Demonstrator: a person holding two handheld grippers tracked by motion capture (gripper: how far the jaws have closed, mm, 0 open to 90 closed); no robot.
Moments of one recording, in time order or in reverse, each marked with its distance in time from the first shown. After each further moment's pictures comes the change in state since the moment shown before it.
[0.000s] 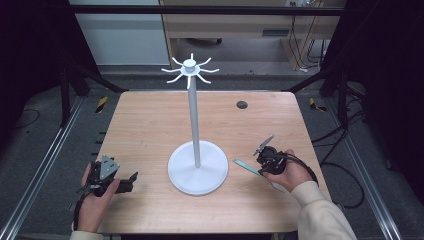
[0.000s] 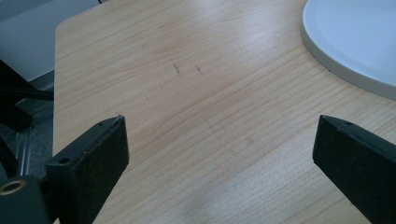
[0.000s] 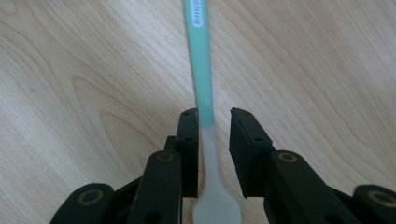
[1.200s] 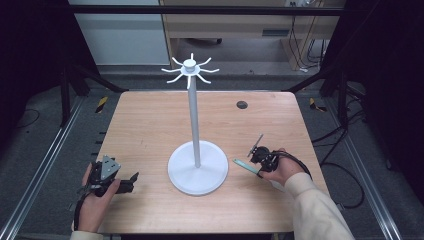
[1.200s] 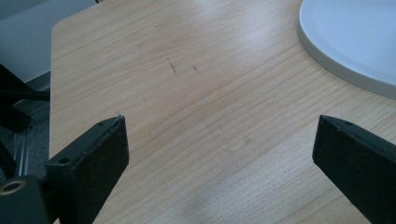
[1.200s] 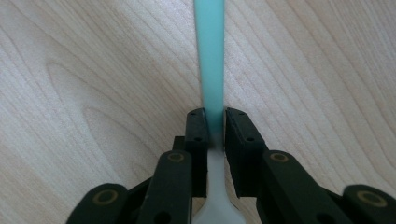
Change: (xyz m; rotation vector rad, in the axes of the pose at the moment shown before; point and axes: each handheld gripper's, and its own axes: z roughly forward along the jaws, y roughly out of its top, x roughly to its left) left arm -0.001 0.000 0.001 0.003 -0.011 0.003; right arm -0.008 0.012 0.027 0.153 0.069 -0.036
